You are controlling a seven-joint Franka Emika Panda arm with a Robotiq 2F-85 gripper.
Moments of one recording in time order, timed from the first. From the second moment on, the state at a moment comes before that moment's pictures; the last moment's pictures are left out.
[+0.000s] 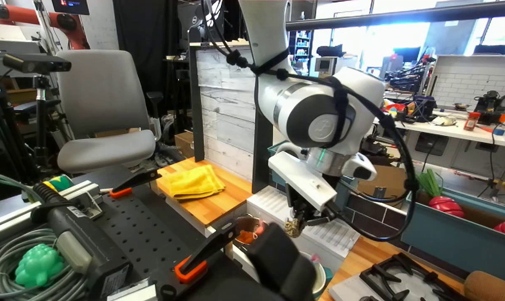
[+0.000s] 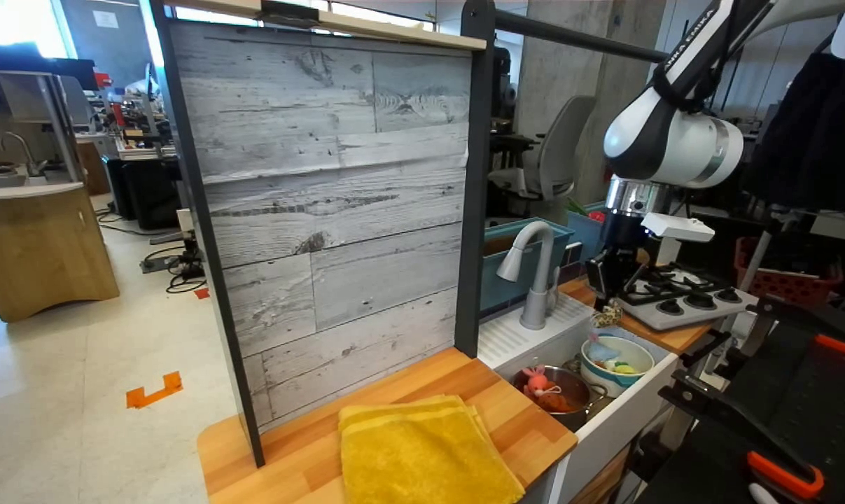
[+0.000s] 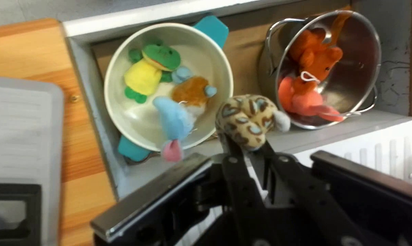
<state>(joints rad) -0.36 0.89 0.10 -1.85 0.15 2.61 -0.29</state>
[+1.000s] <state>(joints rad) -0.30 0.78 0.02 -1.98 0.03 2.64 -0.36</state>
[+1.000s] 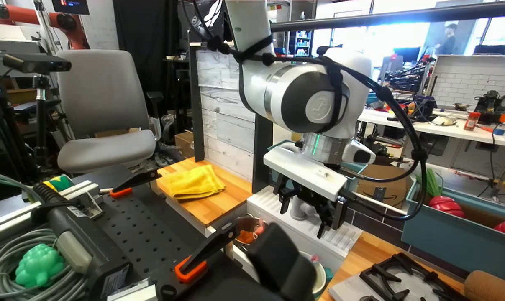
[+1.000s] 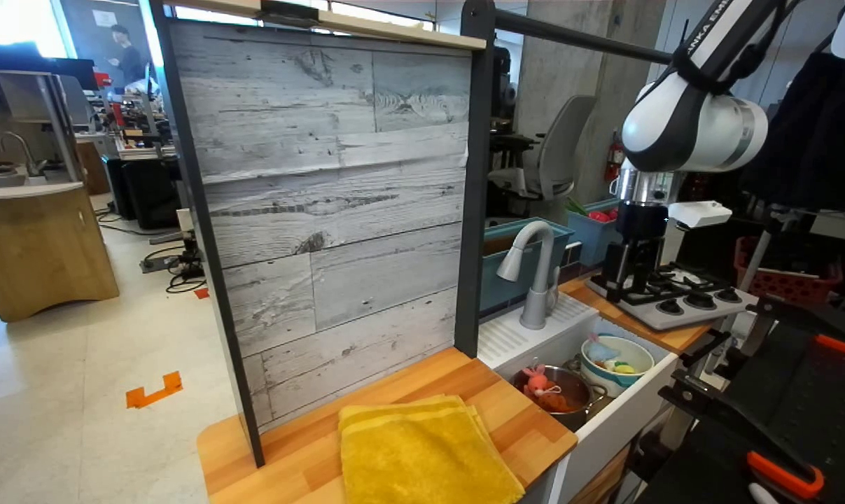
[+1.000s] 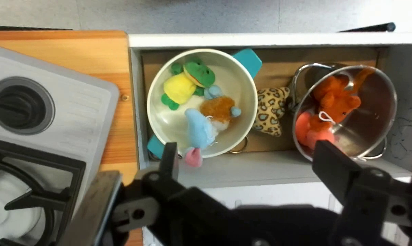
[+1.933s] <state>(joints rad) -0.38 0.51 0.52 -2.47 0.23 3.06 -0.54</state>
